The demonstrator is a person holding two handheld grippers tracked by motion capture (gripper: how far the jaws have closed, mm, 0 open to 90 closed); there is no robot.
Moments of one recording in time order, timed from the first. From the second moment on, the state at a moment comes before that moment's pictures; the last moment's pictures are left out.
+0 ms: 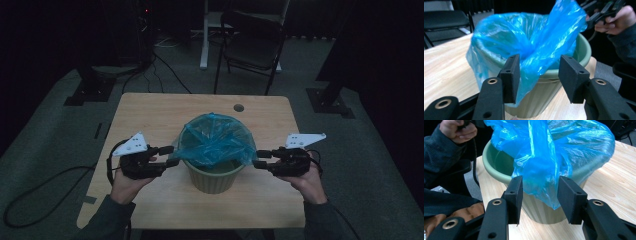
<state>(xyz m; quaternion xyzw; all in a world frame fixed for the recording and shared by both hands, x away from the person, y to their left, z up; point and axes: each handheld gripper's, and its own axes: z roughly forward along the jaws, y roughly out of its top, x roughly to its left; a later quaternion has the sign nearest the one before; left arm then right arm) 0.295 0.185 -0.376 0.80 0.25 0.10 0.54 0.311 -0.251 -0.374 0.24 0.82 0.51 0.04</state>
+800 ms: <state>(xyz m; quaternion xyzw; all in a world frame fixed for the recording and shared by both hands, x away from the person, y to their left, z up) 0.307 0.176 -0.394 0.80 0.28 0.11 0.52 0.322 -0.232 -0.383 0.24 0.83 0.50 0.04</state>
